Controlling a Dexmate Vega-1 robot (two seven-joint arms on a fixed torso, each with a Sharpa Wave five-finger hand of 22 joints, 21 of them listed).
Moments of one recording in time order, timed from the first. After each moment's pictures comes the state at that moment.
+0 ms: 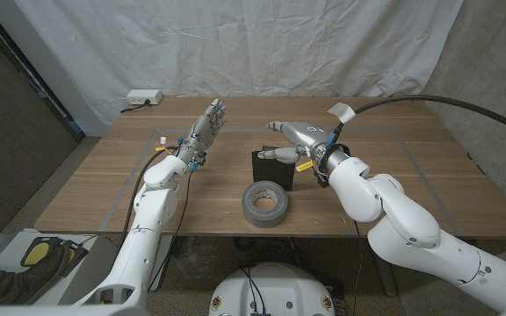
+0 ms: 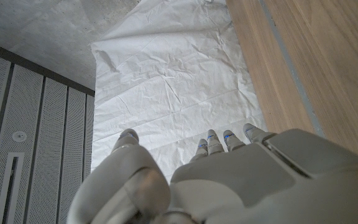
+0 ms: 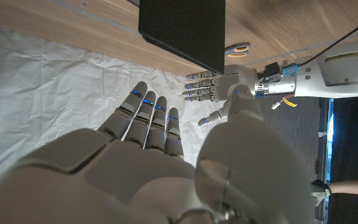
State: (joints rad) left arm 0.95 0.12 -0.07 -1.47 -0.23 -0.08 -0.44; left_hand 0.30 -0.02 0.14 0.05 0.31 -0.14 0.00 0.19 0.18 -0.08 -0.06 0.20 0.18 -0.14 -0.02 0.18 0.17 -0.16 -0.04 0.20 0.18; right arm -0.98 -0.85 -0.74 -2.52 -0.79 -0.68 0.18; right_hand 0.67 -0.06 0.13 -0.12 0.31 0.26 0.07 0.21 0.19 0.35 0.08 0.25 0.19 0.36 0.01 0.21 0.20 0.38 -0.01 0.27 0.19
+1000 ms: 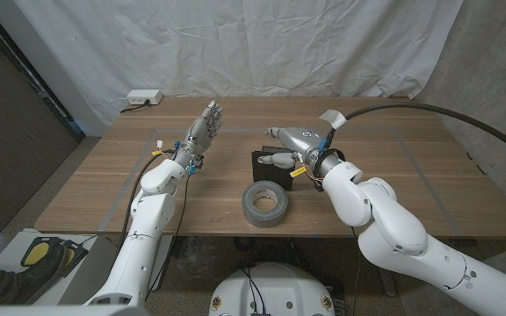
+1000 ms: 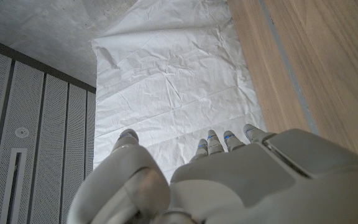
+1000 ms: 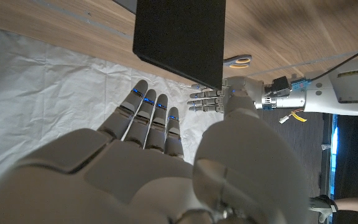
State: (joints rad) left arm 0.99 0.12 -0.09 -1.51 -0.23 -0.09 -0.43; left_hand 0.30 -0.02 0.13 0.05 0.30 -0.14 -0.01 0.19 0.18 -0.09 -0.06 0.20 0.18 -0.15 -0.01 0.18 0.17 -0.17 -0.03 0.20 0.18; right arm -0.99 -0.79 -0.78 -2.48 -0.91 -0.69 0.25; right_hand 0.70 -0.04 0.14 -0.13 0.32 0.27 0.07 0.21 0.19 0.38 0.06 0.25 0.19 0.40 0.00 0.22 0.21 0.40 -0.01 0.27 0.19
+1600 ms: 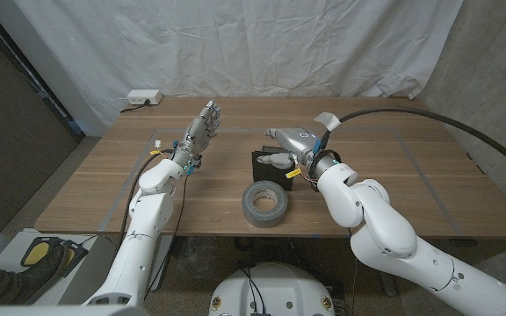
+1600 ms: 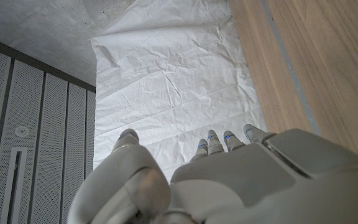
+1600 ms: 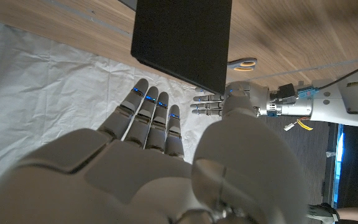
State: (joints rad) left arm 0.98 0.12 -0.09 -1.51 -0.23 -0.09 -0.44; left_hand 0.30 -0.01 0.13 0.05 0.30 -0.14 -0.01 0.19 0.18 -0.09 -0.06 0.20 0.18 -0.15 -0.01 0.18 0.18 -0.17 -0.03 0.20 0.18; right arm -1.00 -0.74 -0.79 -2.44 -1.01 -0.68 0.28; right_hand 0.72 -0.03 0.14 -0.13 0.32 0.31 0.06 0.21 0.19 0.42 0.03 0.27 0.20 0.45 -0.03 0.23 0.21 0.44 -0.02 0.27 0.19
